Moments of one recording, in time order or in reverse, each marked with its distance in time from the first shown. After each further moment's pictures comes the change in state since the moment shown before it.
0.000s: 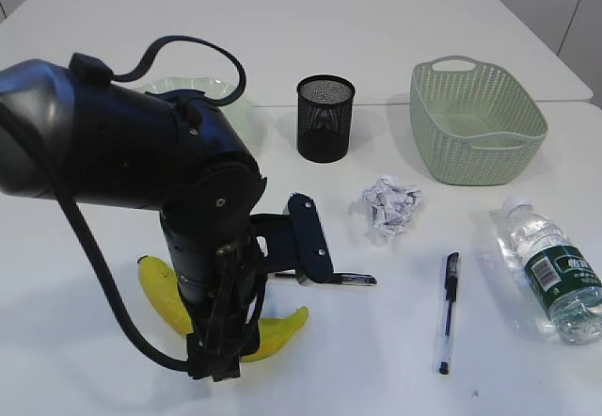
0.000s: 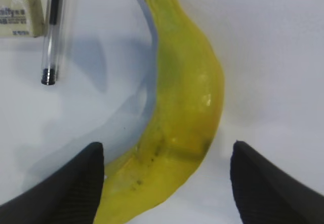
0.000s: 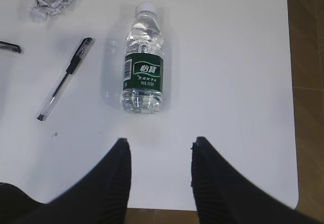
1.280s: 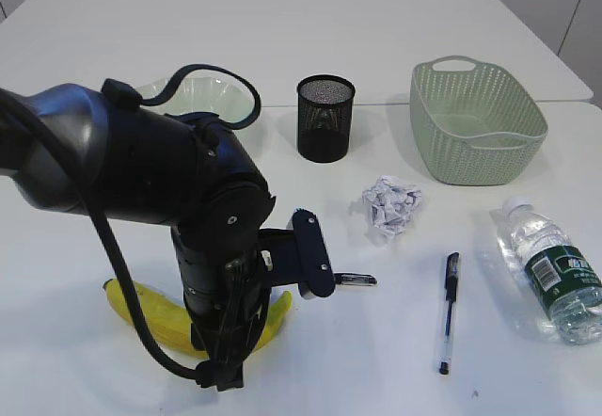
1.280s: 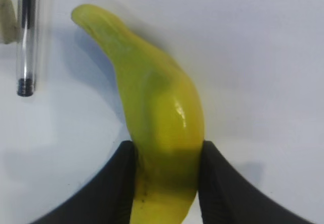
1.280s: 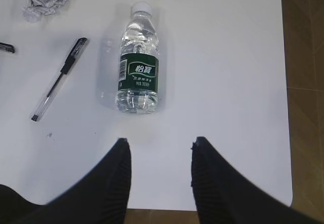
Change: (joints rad) left arm 0.000 0.052 0.000 0.000 -0.024 0.000; right arm 0.000 0.000 0.000 -0.017 0.000 0.000
